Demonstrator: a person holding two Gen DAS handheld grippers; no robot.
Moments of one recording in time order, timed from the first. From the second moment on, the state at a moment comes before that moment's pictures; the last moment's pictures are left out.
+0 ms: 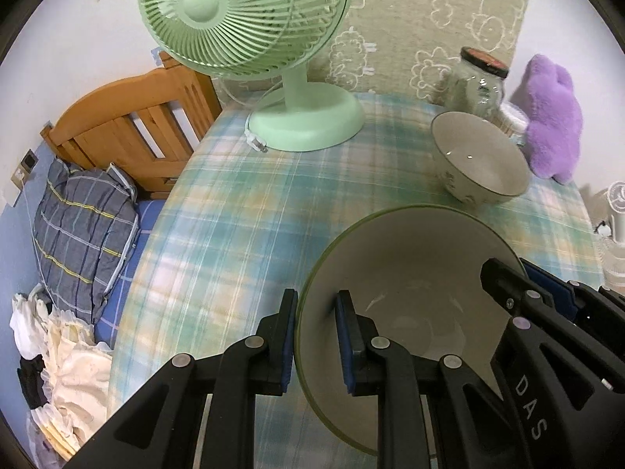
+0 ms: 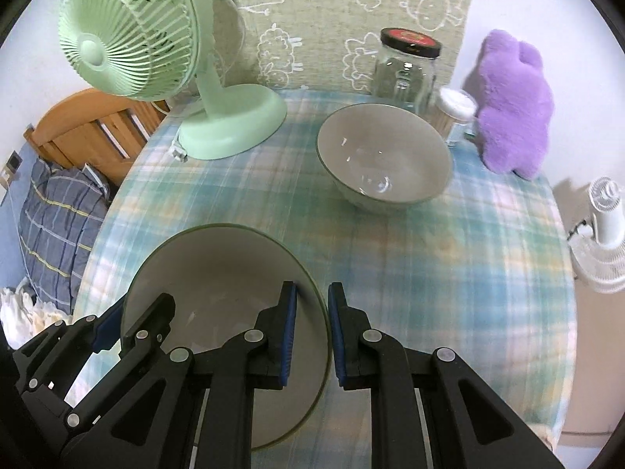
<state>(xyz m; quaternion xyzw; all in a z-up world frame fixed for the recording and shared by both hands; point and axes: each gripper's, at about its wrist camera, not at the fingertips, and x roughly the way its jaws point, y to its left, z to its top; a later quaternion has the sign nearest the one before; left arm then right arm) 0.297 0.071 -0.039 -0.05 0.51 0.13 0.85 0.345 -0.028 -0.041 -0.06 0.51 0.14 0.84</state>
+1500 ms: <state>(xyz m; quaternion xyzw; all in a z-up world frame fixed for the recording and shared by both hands) 0.144 0.005 -0.031 -0.02 0.53 0.03 0.85 0.162 -0.104 -0.016 -0.02 0.53 0.04 0.85</state>
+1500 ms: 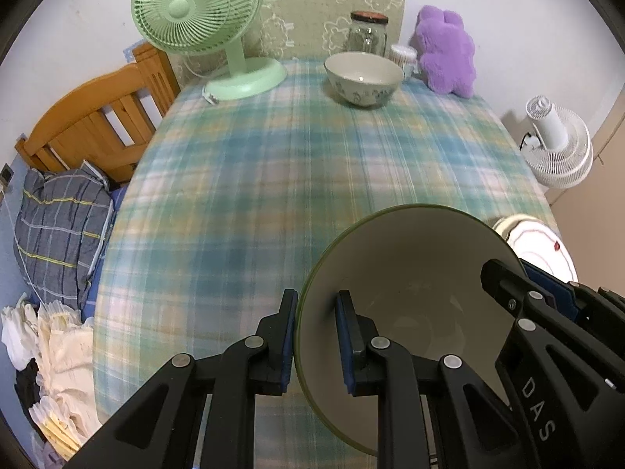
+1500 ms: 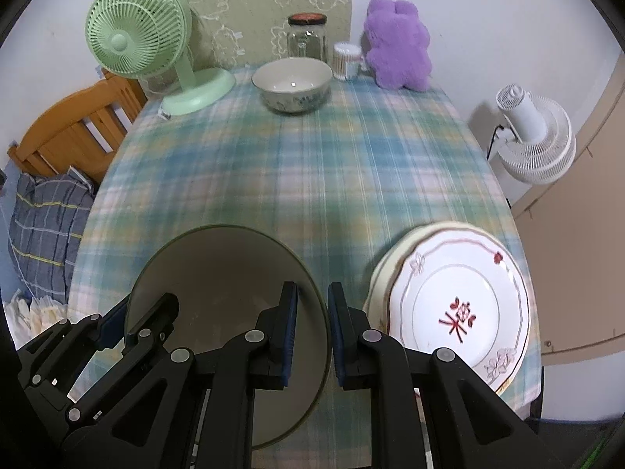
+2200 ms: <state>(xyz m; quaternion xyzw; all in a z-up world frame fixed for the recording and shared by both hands) 0.143 0.007 -0.063 -0.03 0.56 0.02 0.83 0.159 -0.102 -0.047 -0.02 0.56 0.03 0.83</state>
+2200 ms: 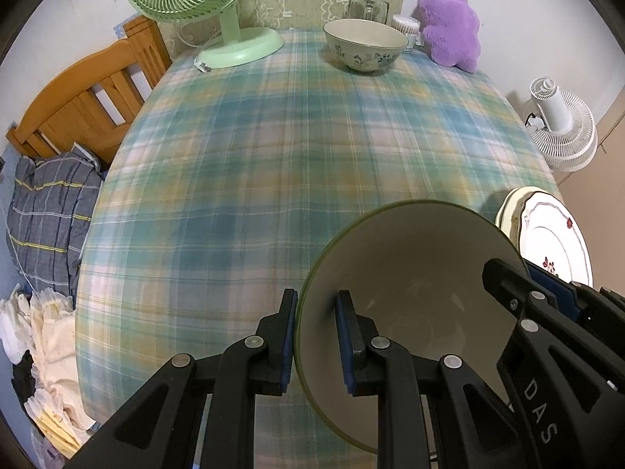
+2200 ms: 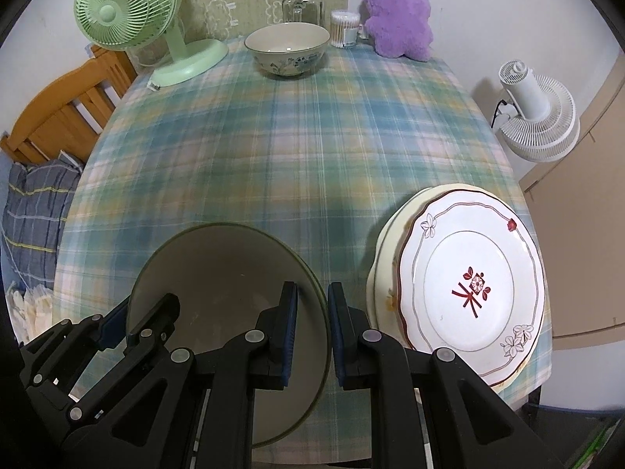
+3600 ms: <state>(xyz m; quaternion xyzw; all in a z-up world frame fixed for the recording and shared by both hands) 0.137 -0.005 -0.047 0.01 0.53 -0.04 0.85 0.143 -0.118 -0.047 0.03 0.53 0.03 0.85</state>
